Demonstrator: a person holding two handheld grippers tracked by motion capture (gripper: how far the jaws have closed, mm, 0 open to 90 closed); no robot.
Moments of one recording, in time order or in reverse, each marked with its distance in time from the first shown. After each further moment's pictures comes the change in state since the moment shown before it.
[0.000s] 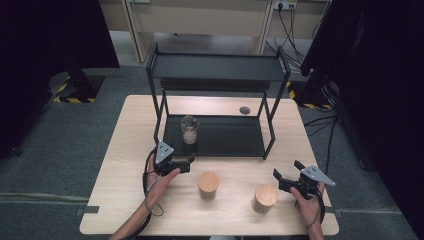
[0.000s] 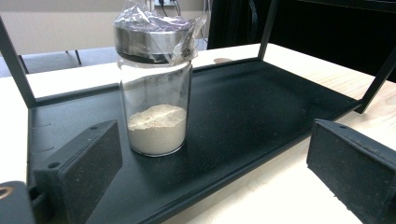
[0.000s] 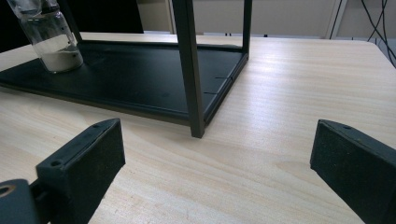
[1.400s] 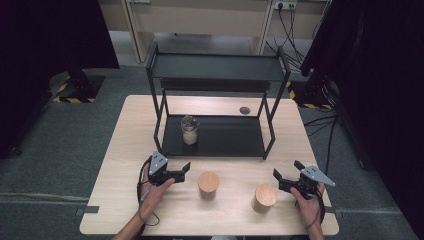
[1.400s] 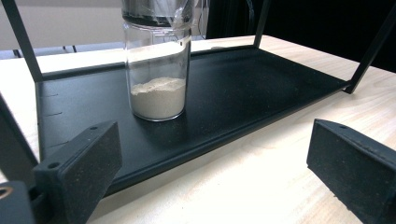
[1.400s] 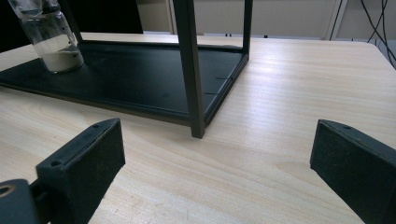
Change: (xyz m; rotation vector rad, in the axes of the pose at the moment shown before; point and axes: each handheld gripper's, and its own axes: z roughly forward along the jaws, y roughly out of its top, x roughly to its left) left arm 0.001 -0.023 -0.023 0.004 -0.012 -0.005; right arm 0.000 0.000 0.000 -0.003 0.000 -0.002
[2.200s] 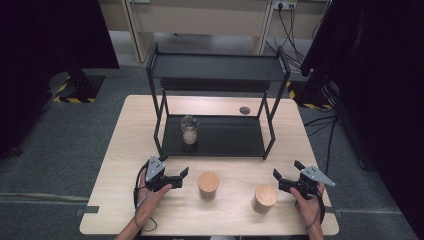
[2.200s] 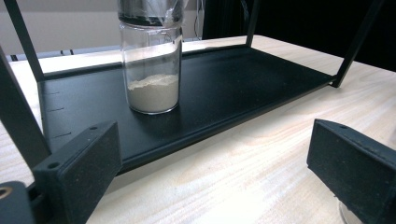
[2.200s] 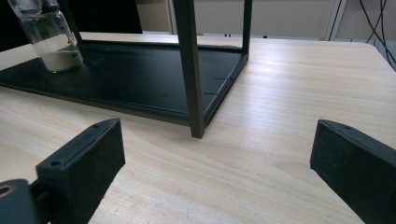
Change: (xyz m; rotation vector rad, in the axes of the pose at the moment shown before) left arm -0.006 -0.006 -0.018 -0.011 -0.012 0.025; right arm 0.001 0.000 0.000 0.000 -0.003 -0.004
